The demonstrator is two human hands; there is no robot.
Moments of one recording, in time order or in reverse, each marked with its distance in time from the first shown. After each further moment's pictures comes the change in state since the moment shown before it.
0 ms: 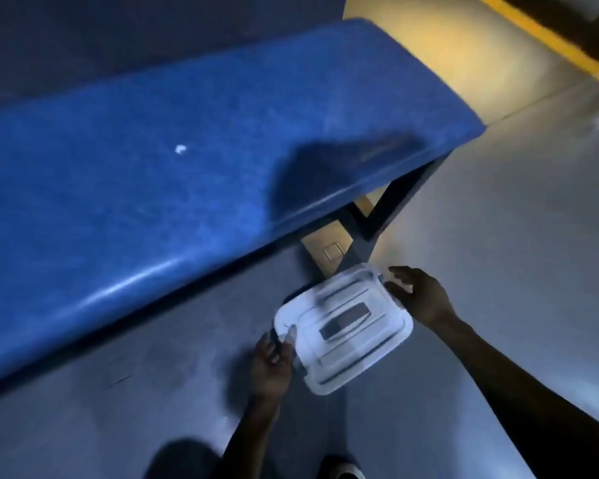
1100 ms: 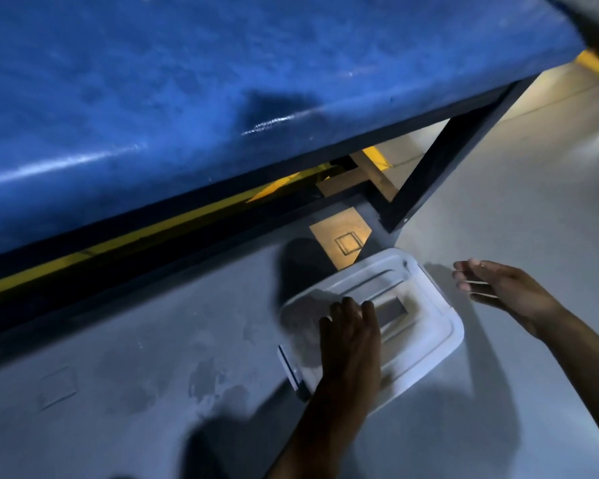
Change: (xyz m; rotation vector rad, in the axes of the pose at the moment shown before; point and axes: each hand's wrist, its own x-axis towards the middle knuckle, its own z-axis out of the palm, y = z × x) left_hand 0.038 -0.026 0.096 1.271 -0.154 0.662; right_hand 0.044 0.084 0.003 0.549 -0.050 0.158
